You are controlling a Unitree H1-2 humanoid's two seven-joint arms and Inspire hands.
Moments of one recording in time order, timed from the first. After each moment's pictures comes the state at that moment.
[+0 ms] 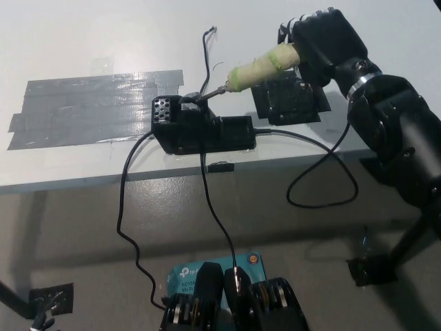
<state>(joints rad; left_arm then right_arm) 0.29 0.38 0.13 -0.14 -0.10 0.41 -0.22 -0.98 -0.32 0.43 0.53 -0.94 -0.05 0.03</state>
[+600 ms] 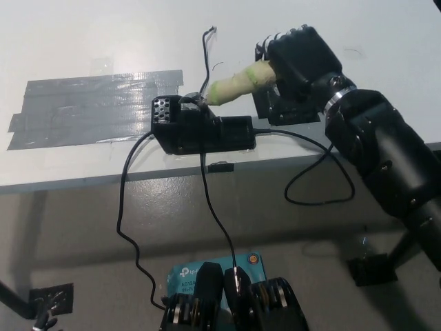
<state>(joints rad) 0.29 0.38 0.12 -0.15 -0.10 0.41 -0.22 -0.96 -0.27 0.48 0.53 -0.96 -0.04 0.03</state>
